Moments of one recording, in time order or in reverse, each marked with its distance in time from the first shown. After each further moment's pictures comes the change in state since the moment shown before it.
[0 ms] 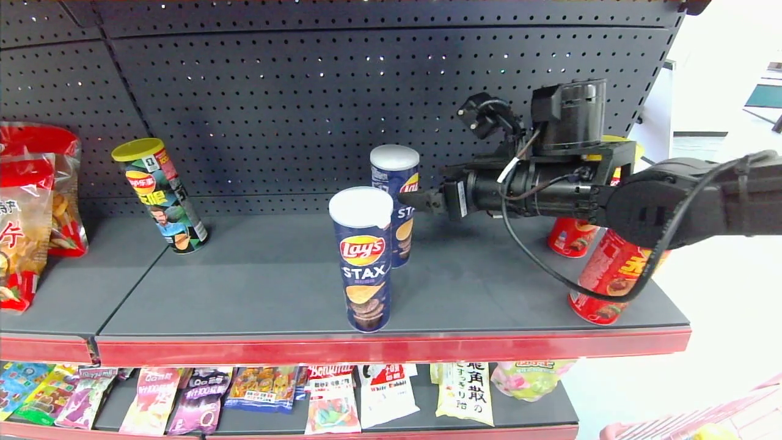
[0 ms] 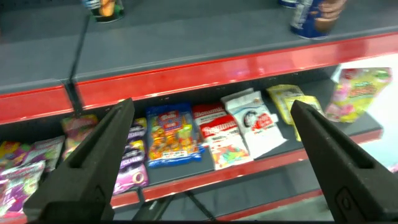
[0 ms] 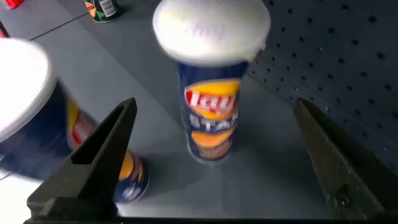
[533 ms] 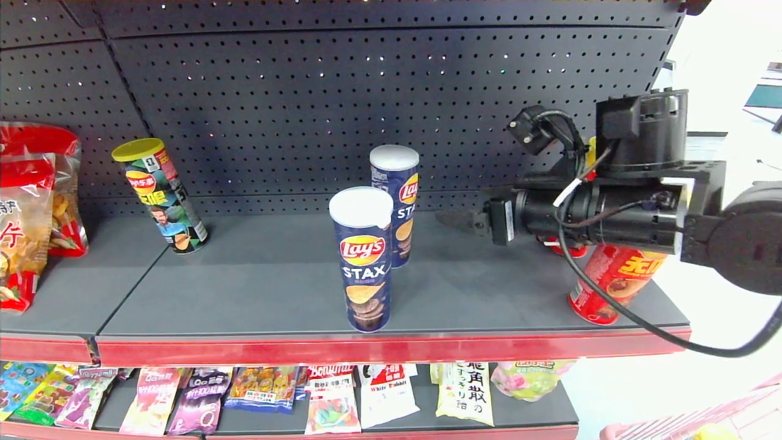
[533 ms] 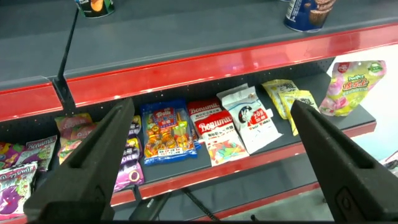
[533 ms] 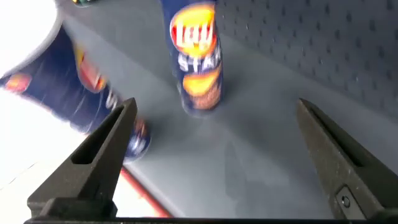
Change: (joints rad) left arm 0.000 0.000 0.011 0.001 -0.011 0.002; right arm 0.000 -0.200 0.256 -0.004 -0.109 0.072
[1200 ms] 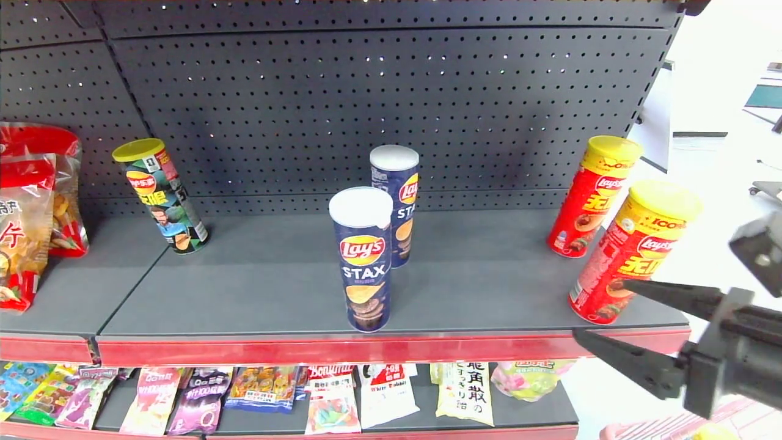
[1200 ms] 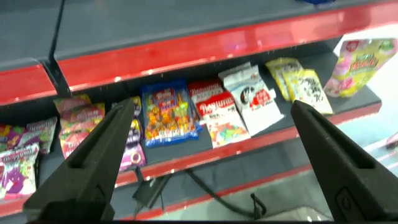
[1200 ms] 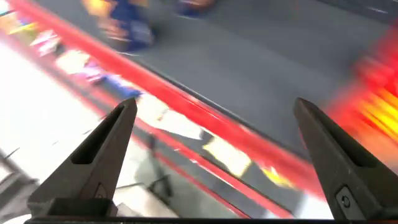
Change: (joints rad) left arm 0.006 0.114 0.000 0.000 -0.002 0.005; right arm 0.028 -0.630 0.629 0.007 -0.187 0.020
